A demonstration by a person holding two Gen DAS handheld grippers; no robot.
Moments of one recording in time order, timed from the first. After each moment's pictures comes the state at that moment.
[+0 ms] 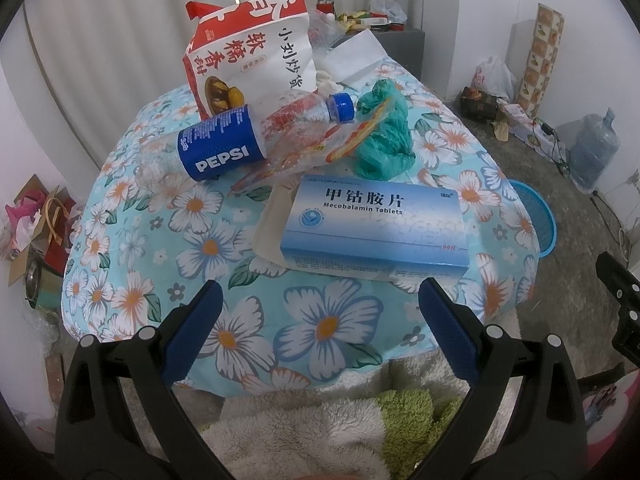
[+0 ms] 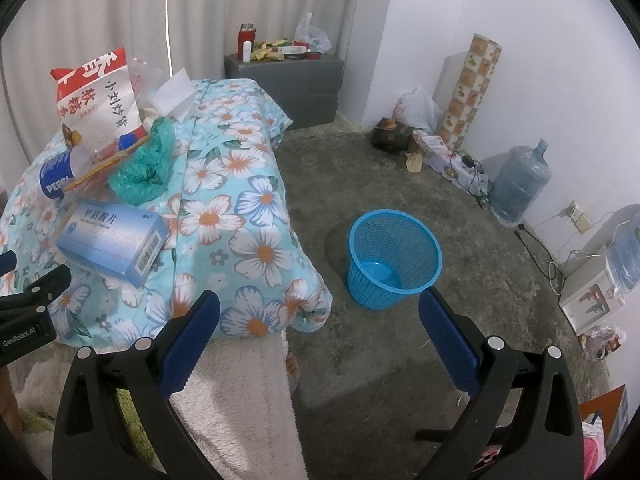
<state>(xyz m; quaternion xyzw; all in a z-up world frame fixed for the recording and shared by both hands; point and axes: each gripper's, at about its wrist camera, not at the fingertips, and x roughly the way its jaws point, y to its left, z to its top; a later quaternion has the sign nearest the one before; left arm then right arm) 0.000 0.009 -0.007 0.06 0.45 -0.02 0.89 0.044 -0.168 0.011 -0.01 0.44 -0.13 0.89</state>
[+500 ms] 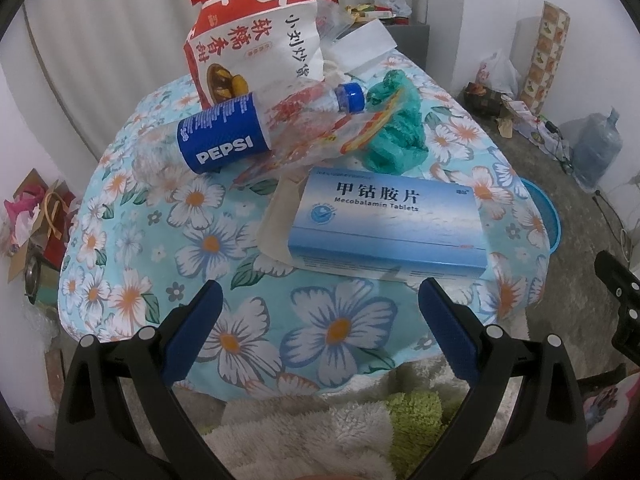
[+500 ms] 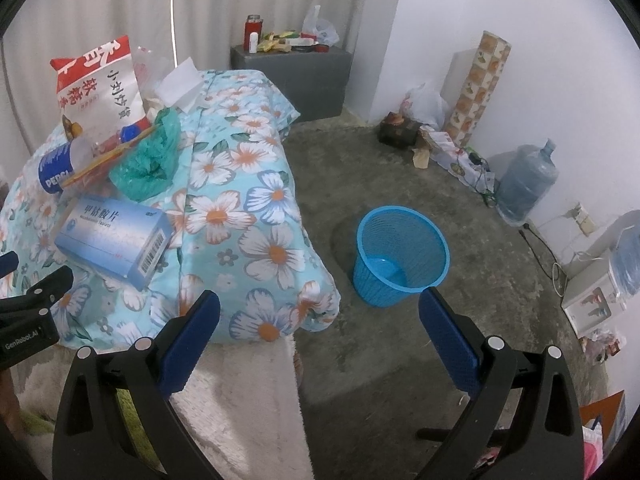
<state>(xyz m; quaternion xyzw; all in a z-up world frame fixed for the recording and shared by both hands) 0.007 0.018 -0.018 0.05 0.47 -0.01 0.88 0.058 -0.158 0.001 -0.01 0.46 -0.13 0.88</state>
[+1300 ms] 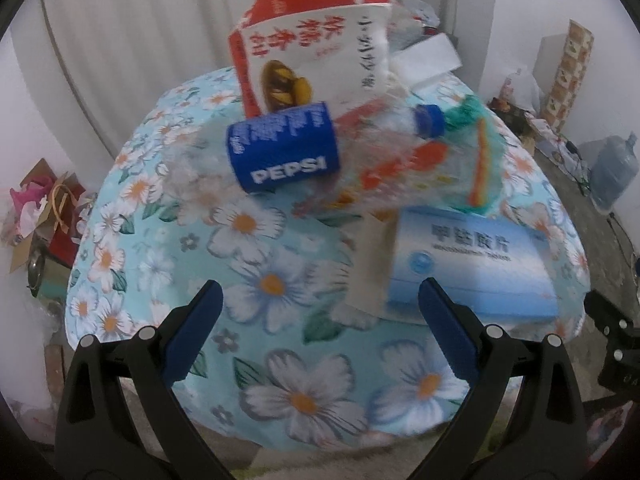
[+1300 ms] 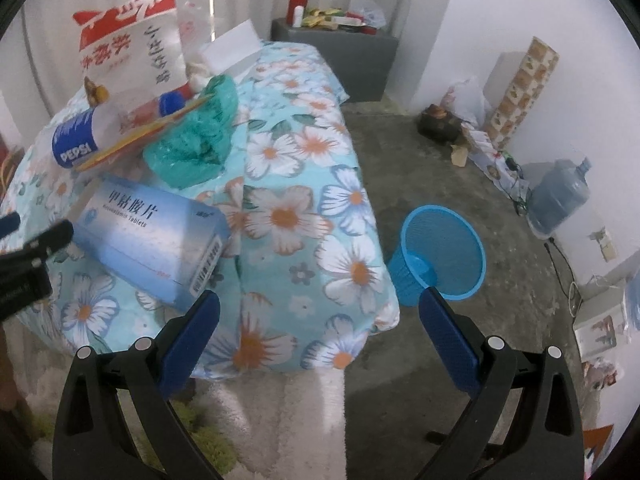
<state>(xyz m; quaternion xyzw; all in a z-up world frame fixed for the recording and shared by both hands) 0.050 0.070 -0.023 0.04 0.46 0.02 0.89 0.107 -0.107 -0.018 -0.04 0.50 -0.07 0.86</state>
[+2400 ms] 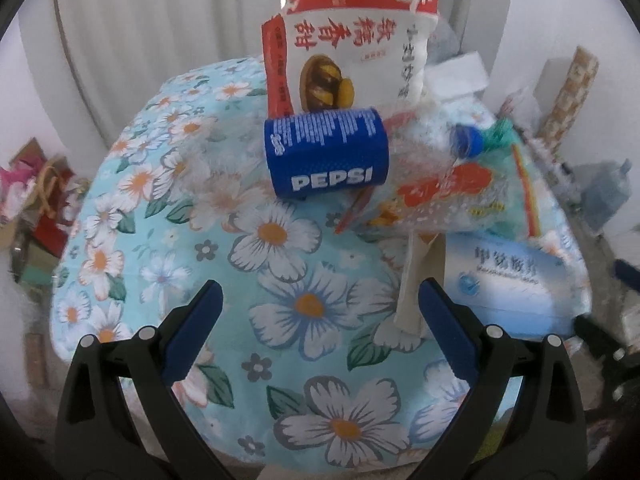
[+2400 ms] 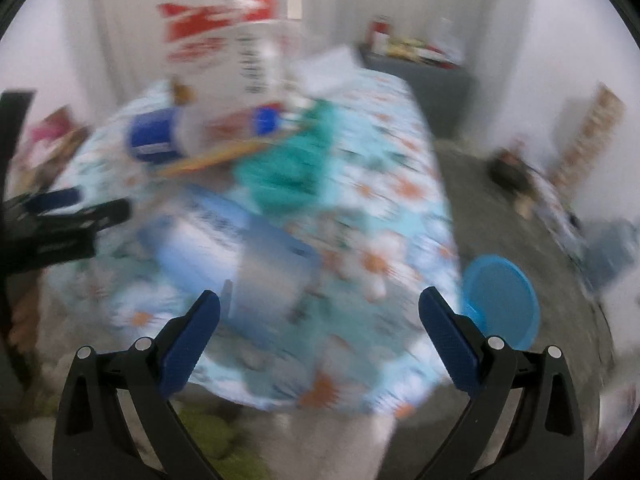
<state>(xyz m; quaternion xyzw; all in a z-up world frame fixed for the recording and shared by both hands) 0.067 0.120 -0.030 -0.02 0.45 -0.01 0.89 0.121 -0.074 -0.019 -0.07 0.46 0.10 0.88</state>
